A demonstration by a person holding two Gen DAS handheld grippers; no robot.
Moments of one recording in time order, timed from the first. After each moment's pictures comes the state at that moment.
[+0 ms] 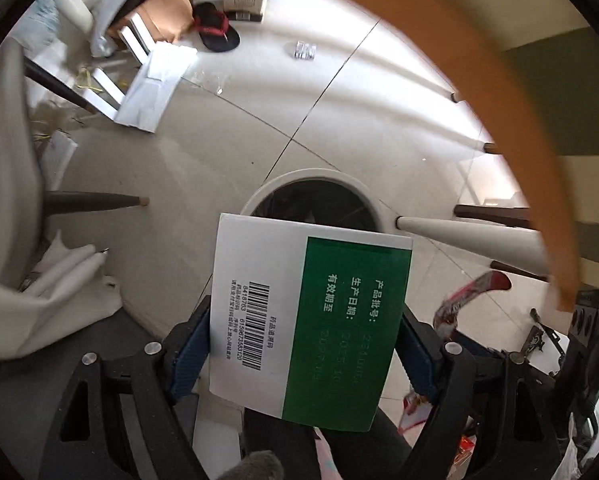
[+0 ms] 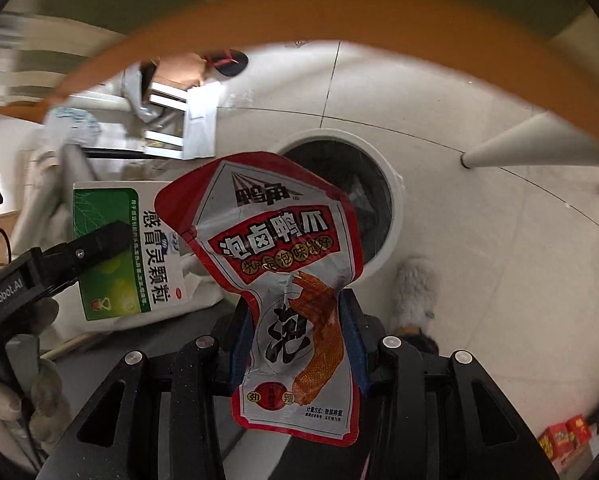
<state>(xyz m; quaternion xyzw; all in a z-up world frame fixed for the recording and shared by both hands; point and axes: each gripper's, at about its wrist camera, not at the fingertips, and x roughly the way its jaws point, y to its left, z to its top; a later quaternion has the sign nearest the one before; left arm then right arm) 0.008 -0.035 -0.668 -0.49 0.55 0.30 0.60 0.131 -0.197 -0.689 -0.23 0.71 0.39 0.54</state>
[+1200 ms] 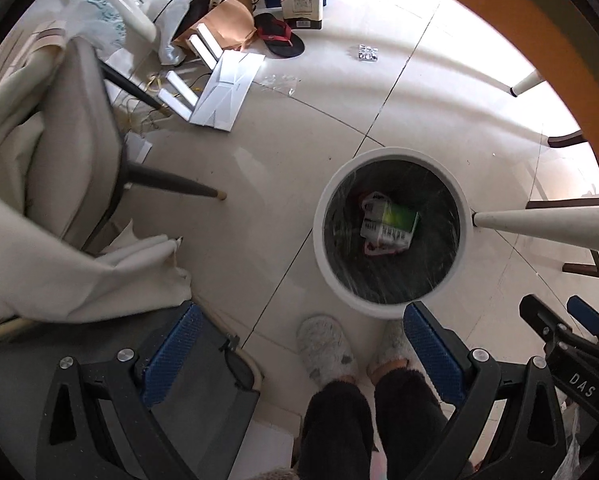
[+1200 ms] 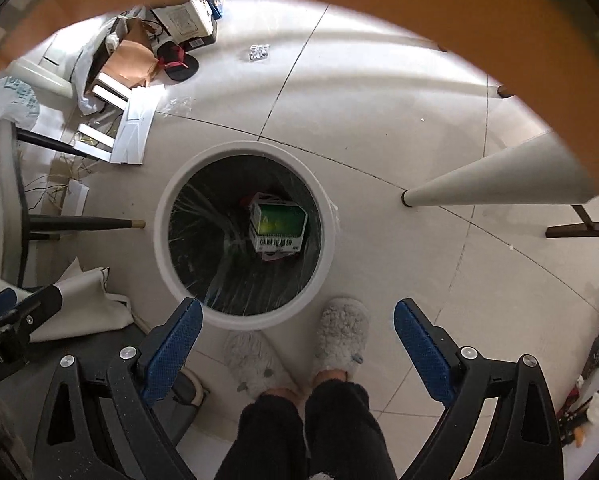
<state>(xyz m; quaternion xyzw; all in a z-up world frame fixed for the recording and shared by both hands) -0.033 -0.091 -0.648 -0.40 0.60 0.41 0.56 0.128 -0.211 -0.694 -0.34 0.62 0.35 0.61</state>
